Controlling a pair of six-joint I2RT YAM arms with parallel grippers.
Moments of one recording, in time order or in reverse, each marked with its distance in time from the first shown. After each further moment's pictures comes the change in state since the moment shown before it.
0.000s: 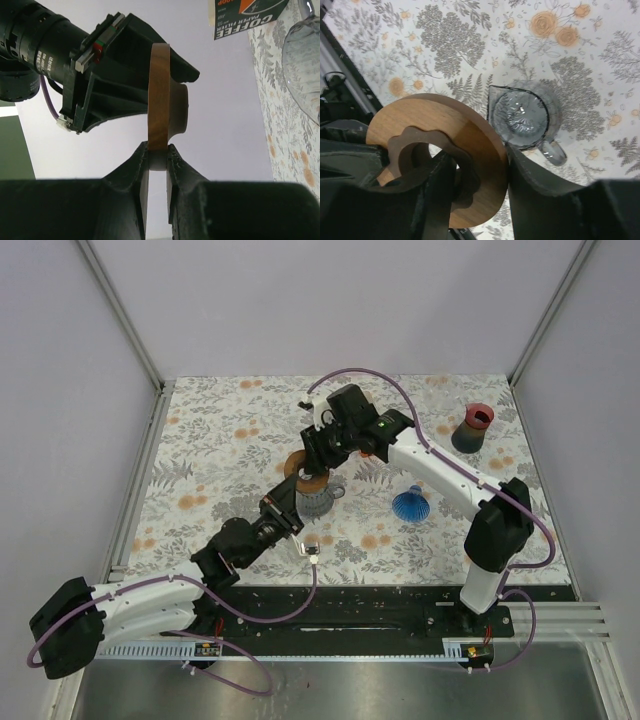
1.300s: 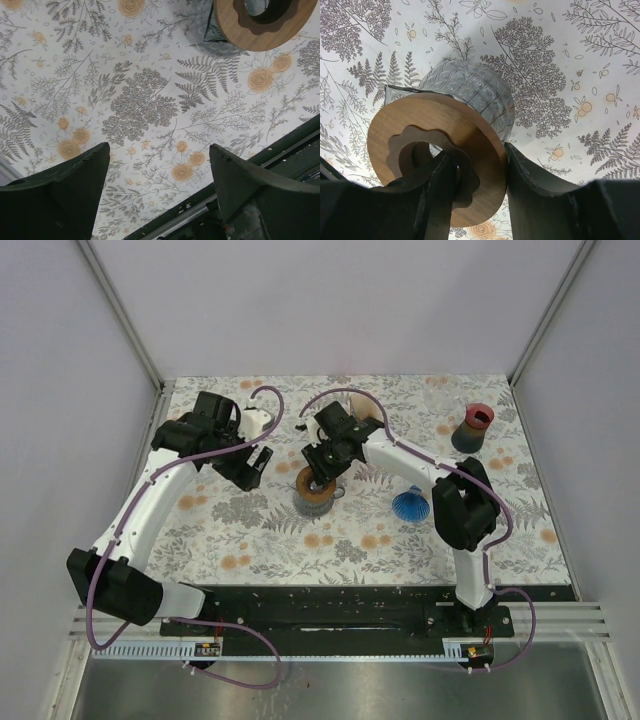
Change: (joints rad) left arm 0.629 0.474 1.149 -1.706 0.359 -1.495; right arm -0.006 0.215 0.004 -0.014 0.149 -0.114
